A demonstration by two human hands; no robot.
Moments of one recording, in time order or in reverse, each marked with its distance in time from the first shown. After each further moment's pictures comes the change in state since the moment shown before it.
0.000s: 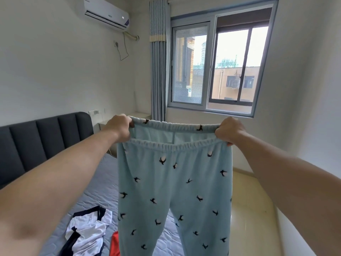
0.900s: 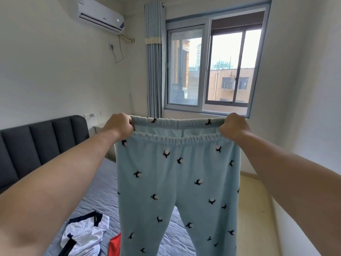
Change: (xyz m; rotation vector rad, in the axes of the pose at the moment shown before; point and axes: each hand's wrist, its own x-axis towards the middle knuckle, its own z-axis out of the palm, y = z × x) left_hand 0.009 0.014 -0.009 -0.197 0.078 -0.070; right_hand 0.012 0.005 -0.011 0.002 0.138 -0.008
